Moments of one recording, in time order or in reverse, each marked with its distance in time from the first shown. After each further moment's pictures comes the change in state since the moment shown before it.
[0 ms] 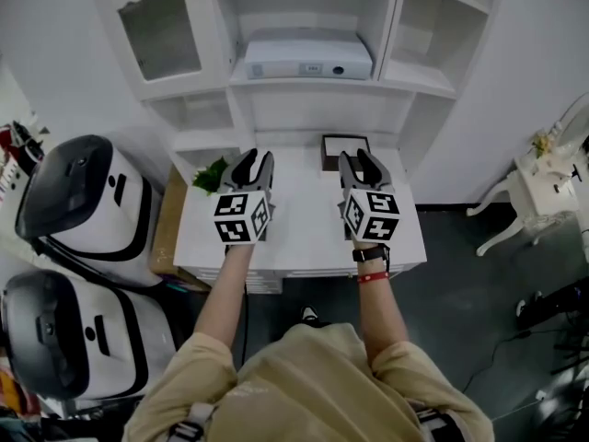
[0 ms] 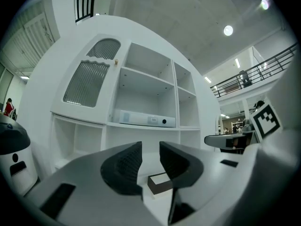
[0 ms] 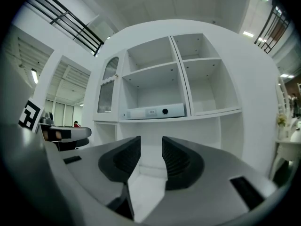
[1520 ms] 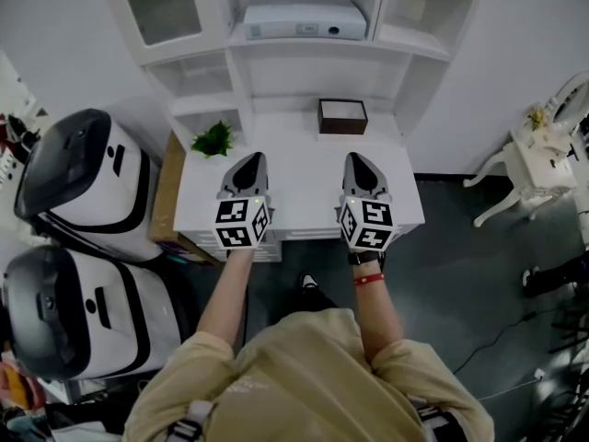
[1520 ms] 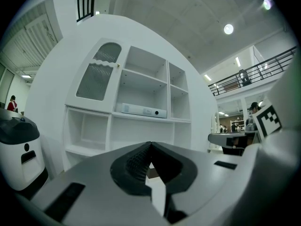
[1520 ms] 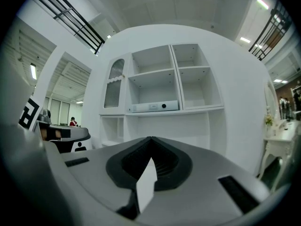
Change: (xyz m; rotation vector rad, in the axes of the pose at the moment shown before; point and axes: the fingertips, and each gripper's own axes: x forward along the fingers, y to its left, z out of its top) left arm -0.096 -0.029 -0.053 -0.007 0.039 0.000; right arm -0.102 0.034 -0.051 -0.016 -0.004 -0.068
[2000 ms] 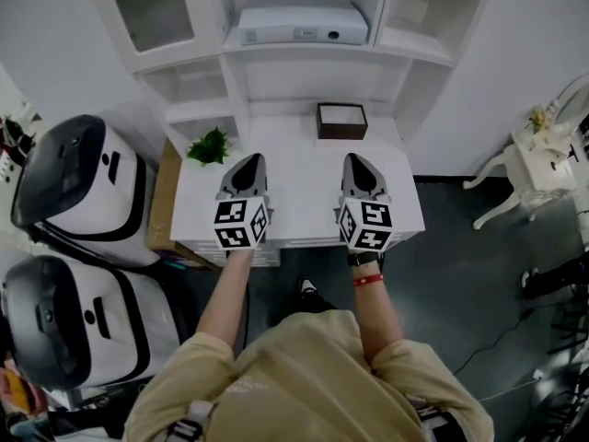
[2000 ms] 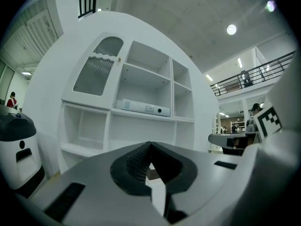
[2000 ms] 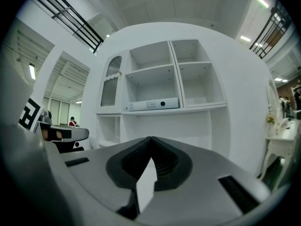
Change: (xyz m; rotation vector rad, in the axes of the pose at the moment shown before) left arm 0.037 0.013 -0.004 -0.021 0.015 -0.003; right arm 0.035 -0.011 -0.003 0.006 0.008 0.001
